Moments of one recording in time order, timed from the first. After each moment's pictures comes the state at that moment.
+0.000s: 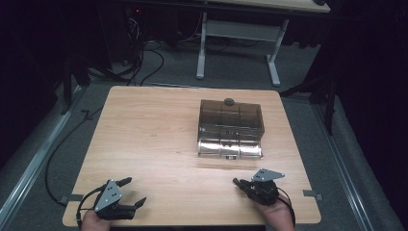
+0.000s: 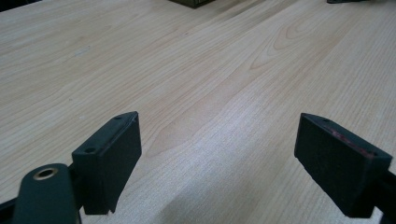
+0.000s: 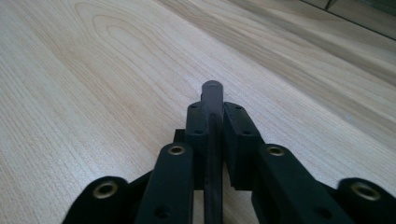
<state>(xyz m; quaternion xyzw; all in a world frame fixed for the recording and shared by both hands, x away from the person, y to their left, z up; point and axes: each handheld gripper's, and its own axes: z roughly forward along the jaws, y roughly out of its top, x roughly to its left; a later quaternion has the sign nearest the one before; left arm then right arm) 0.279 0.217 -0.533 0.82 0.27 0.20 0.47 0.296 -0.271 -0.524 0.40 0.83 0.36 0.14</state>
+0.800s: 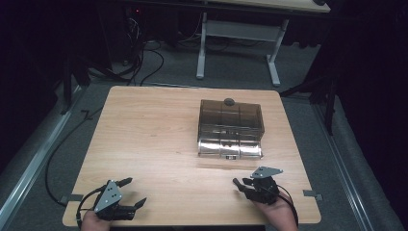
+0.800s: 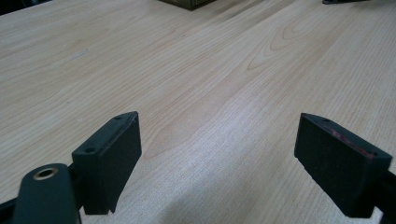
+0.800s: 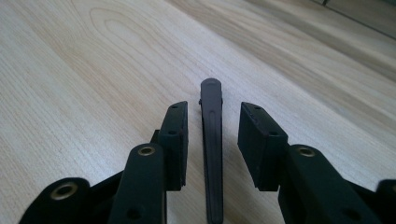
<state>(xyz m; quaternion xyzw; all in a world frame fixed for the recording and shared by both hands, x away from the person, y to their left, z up) 0.278 0.217 -0.533 0.82 0.26 0.20 0.47 0.299 -0.268 -0.511 0.42 0.84 0.32 0.13</state>
